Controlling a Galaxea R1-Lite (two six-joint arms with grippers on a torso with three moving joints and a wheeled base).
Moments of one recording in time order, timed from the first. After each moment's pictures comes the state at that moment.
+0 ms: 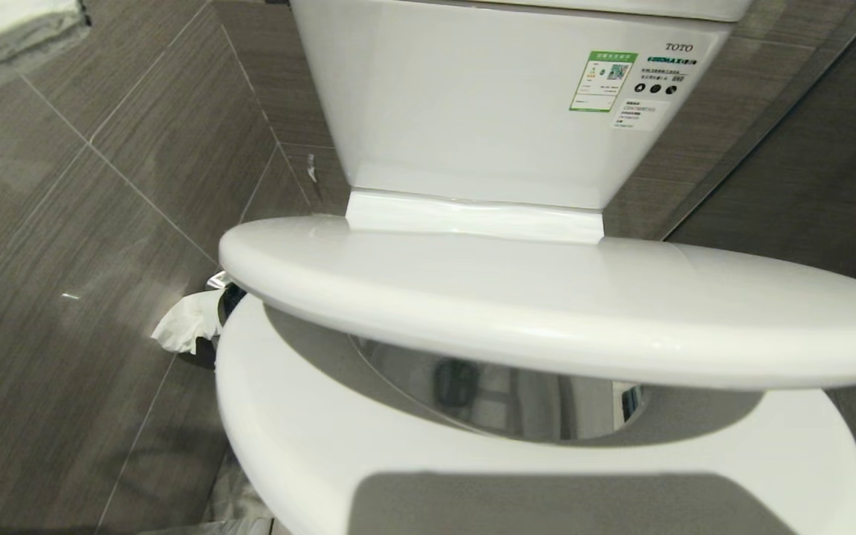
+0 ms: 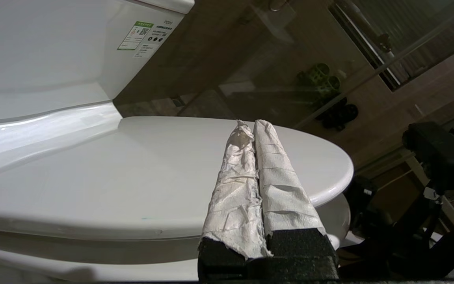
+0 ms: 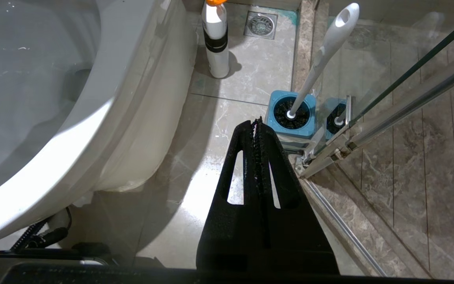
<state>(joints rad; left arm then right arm) -0.27 1.09 -1.06 -0.36 -0.91 -0.49 0.00 0.00 0.00 0.00 0.00 0.05</state>
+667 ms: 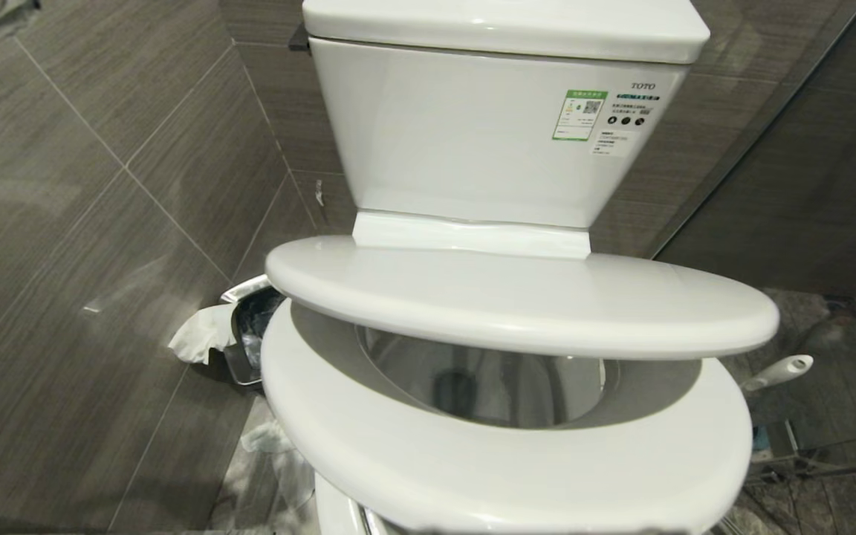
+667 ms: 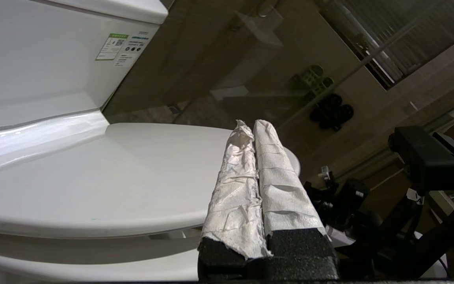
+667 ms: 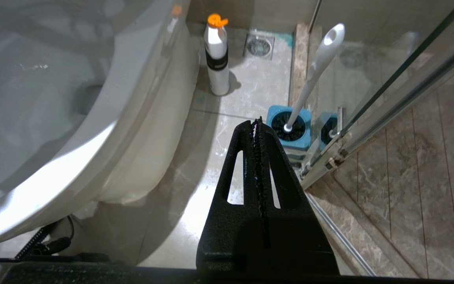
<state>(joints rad) -0.25 1.06 -1.08 -0.30 -0.91 -0.51 0.01 0.00 0.00 0.00 0.00 0.05</state>
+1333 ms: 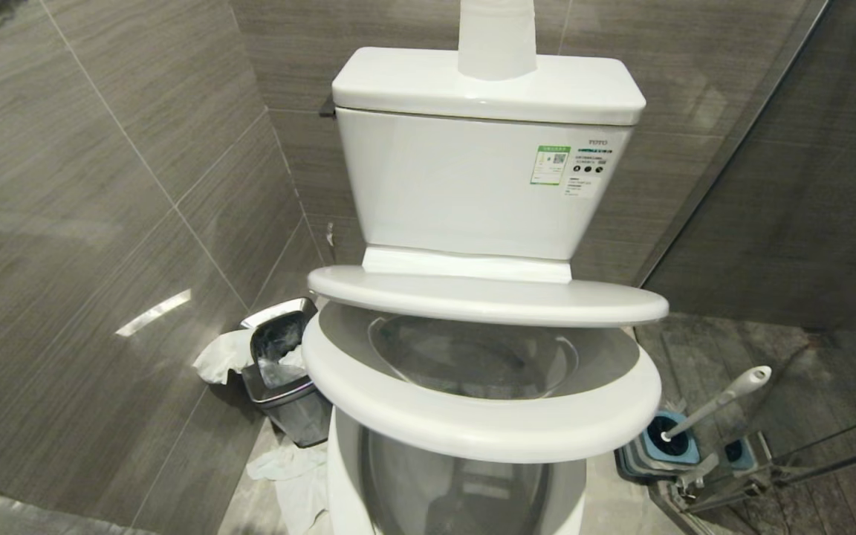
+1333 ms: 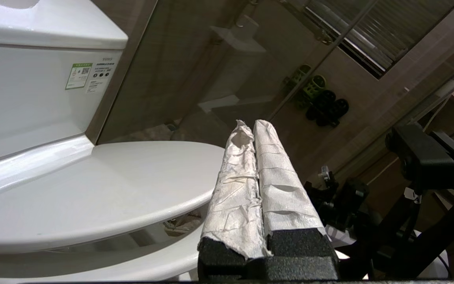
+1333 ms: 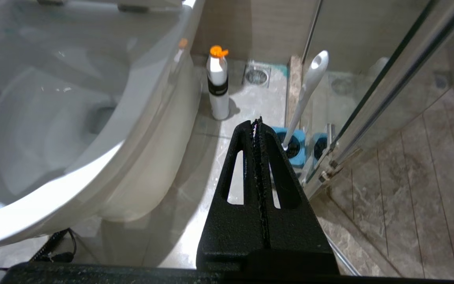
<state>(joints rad) -0.25 1.06 -1.09 -0.30 -0.91 -0.51 0.00 0.00 0.00 0.00 0.00 0.05</state>
